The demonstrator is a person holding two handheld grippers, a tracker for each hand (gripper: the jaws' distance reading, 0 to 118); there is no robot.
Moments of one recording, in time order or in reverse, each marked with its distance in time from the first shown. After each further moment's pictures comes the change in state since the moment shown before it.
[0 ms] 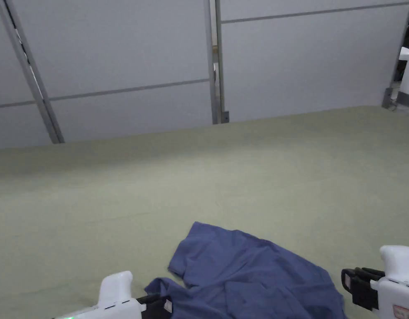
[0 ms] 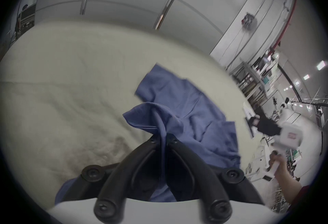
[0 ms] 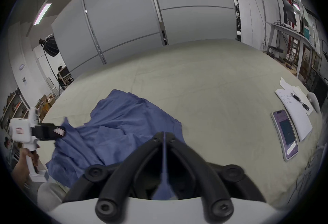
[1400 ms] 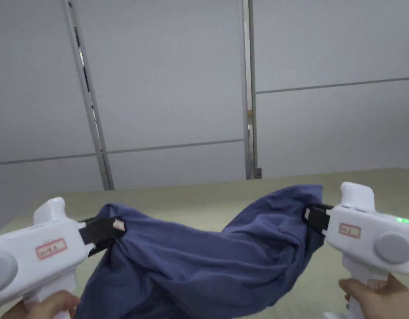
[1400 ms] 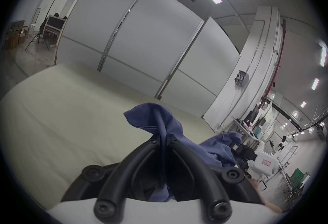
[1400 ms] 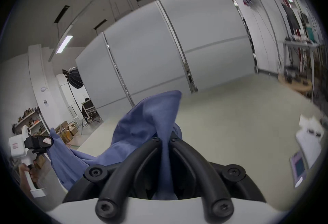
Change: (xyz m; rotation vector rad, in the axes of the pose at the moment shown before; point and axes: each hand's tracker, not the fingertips) left arm 0.008 0.119 0.221 0.473 0.016 0.120; right arm -0.134 0.153 0.073 0.377 0.182 -0.045
